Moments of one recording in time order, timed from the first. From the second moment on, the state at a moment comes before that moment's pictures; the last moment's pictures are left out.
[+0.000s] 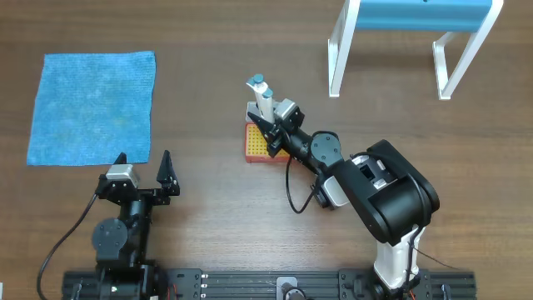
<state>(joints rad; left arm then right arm) 0.04 0.01 0.01 -0.07 0.05 -0.17 0.51 2.02 0.53 1.54 -0.37 0.07</state>
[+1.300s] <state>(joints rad) 0.04 0.01 0.01 -0.07 0.05 -0.17 0.51 1.74 0.45 1.45 -0.39 0.06</state>
